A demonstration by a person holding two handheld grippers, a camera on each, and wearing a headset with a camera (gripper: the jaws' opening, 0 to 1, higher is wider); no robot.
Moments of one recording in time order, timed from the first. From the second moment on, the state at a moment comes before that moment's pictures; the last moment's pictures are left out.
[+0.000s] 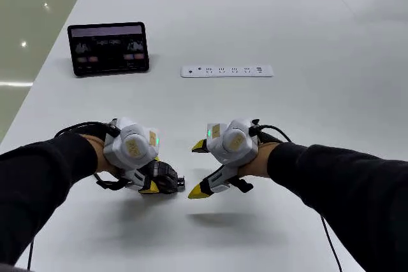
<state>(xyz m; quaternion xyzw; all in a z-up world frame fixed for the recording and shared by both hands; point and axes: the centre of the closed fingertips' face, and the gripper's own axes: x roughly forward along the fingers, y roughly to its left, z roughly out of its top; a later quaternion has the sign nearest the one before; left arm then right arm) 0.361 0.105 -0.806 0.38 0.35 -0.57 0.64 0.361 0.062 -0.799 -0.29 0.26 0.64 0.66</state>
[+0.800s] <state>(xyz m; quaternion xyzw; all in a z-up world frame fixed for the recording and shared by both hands) 0.361 0.105 -0.808 0.37 0.35 -0.57 0.65 0.358 0.077 -0.837 -0.29 0.30 0.64 0.65</state>
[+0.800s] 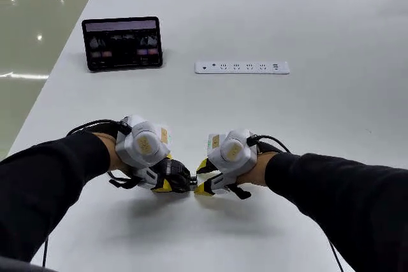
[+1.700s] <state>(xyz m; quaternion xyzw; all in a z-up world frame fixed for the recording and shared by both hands) 0.361 0.105 -0.807 0.35 0.35 -0.57 0.65 0.357 0.067 -0.840 -0.29 0.30 0.65 0.63</state>
